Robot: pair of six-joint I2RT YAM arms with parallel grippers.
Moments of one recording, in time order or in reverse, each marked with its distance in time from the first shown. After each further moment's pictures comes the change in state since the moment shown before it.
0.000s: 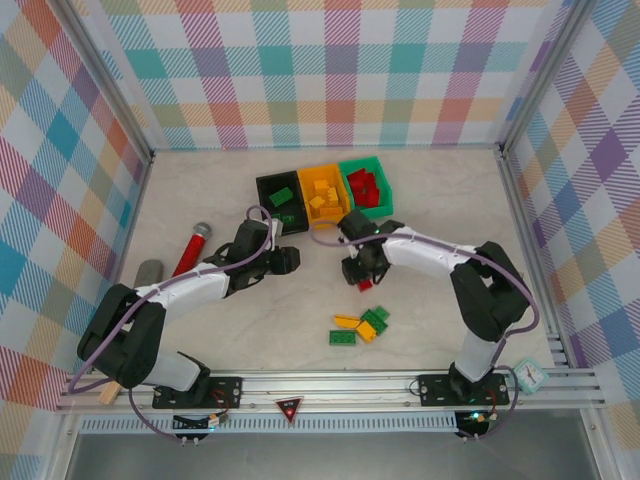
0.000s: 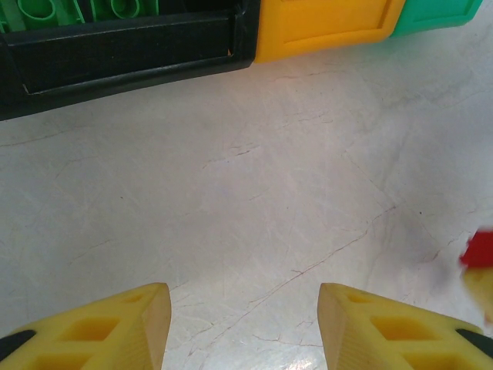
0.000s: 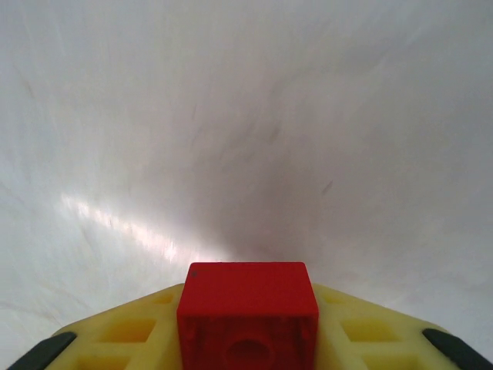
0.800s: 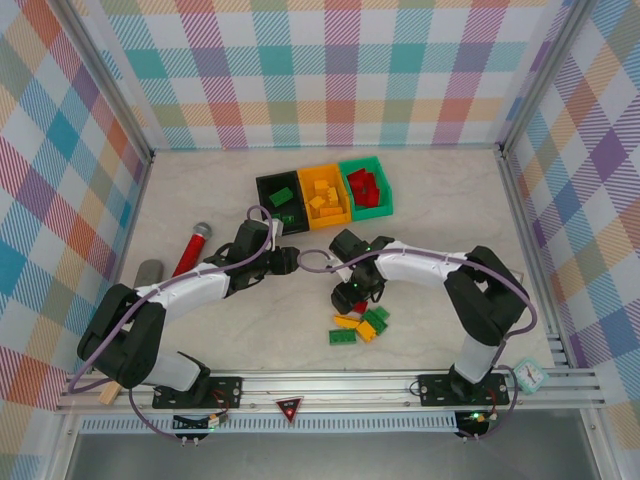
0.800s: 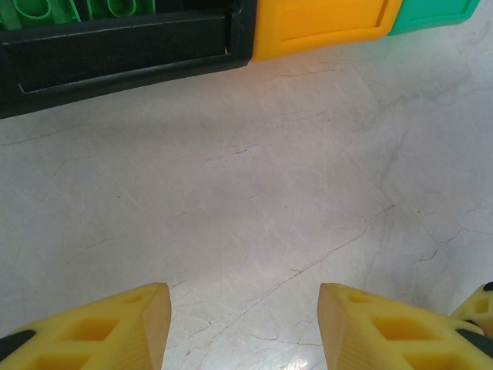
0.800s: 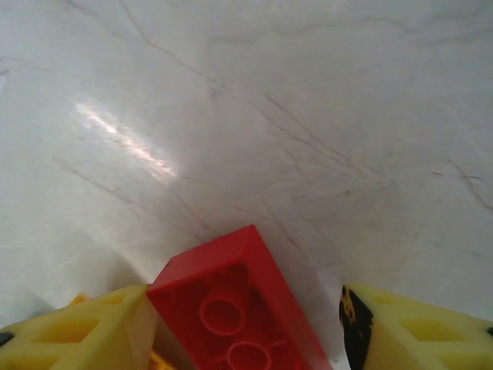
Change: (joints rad) left arm -0.003 0.000 0.000 0.000 0.000 0.000; right arm 0.130 0.008 -0.112 -0.029 -0.112 -0.131
